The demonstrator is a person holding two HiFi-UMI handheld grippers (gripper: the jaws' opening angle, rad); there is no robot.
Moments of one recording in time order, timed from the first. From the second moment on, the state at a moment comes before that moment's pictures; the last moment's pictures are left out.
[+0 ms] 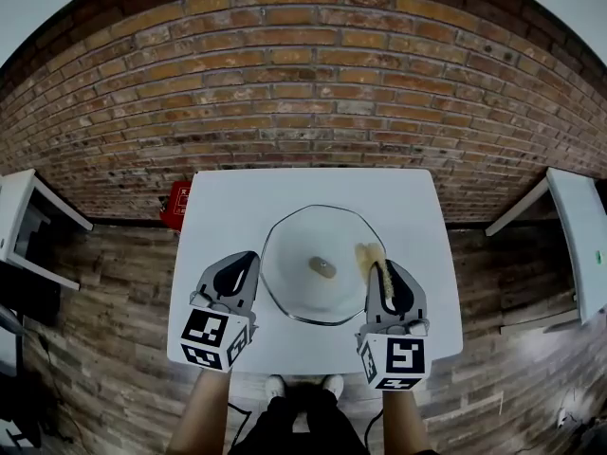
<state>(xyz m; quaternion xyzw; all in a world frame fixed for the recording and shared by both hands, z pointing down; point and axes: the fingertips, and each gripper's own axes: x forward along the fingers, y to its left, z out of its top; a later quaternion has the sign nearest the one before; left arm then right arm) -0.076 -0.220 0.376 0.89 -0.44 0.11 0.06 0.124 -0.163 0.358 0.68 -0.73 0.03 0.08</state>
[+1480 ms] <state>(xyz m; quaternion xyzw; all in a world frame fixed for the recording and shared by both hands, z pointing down) -0.091 -0.218 0.505 0.85 -0.45 0.16 0.20 0.137 -0.162 0.445 0.67 -0.72 0.08 0.13</state>
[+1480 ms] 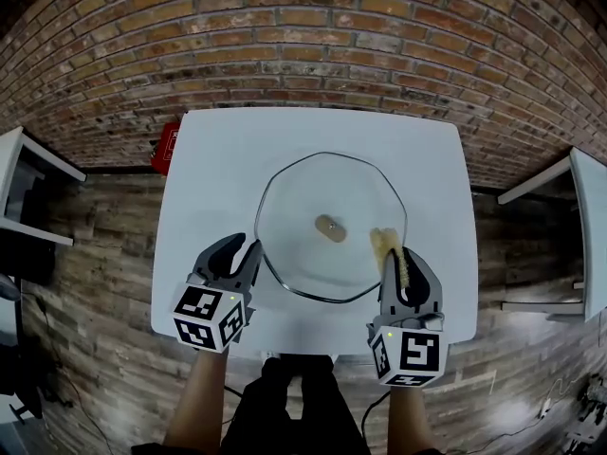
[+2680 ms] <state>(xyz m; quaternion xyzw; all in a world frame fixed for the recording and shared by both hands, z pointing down) -0.086 -0.234 0.553 0.81 -0.45 0.12 0.35 0.145 -0.177 0.449 0.67 -0.73 0.08 0.14</state>
